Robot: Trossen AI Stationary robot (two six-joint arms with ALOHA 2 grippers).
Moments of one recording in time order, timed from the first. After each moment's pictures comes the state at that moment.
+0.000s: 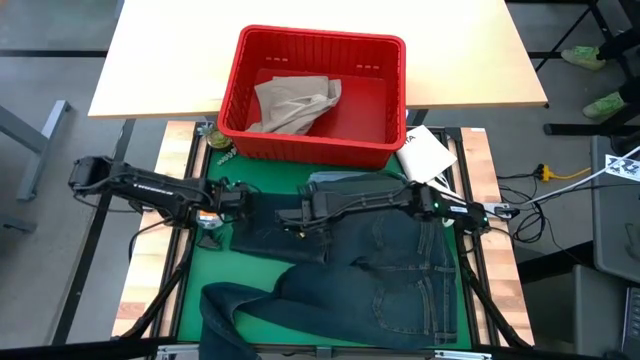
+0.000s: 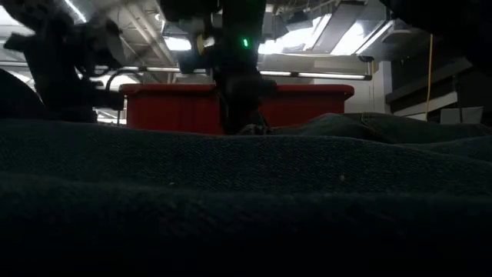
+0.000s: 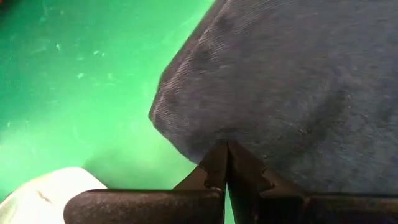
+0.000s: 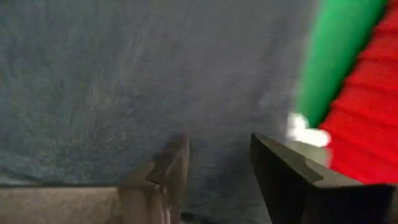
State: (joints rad) left arm 0.04 1.07 0.42 -0.63 -0.32 -0.52; right arm 0.12 2.43 2.29 -1.31 0.39 -0.29
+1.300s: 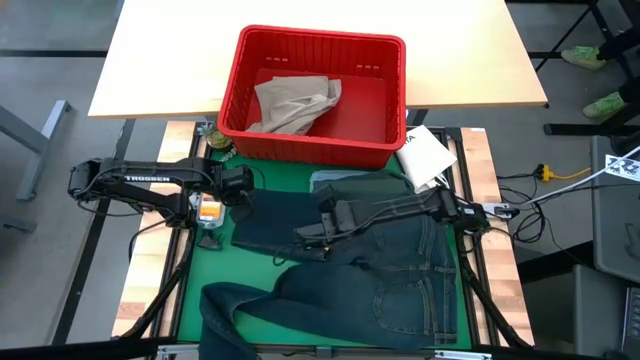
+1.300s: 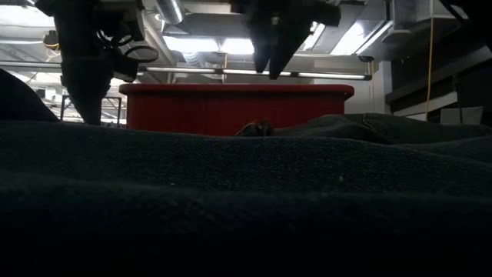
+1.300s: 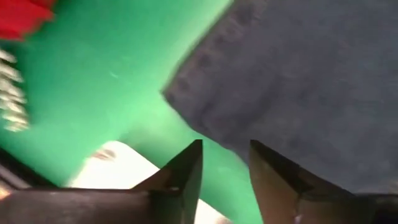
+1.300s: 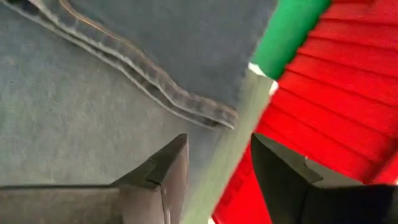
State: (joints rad) left arm 0.18 1.07 0.73 -1.01 -0.15 -0.45; right arm 0.24 2.25 2.30 -1.57 0.52 -0.32
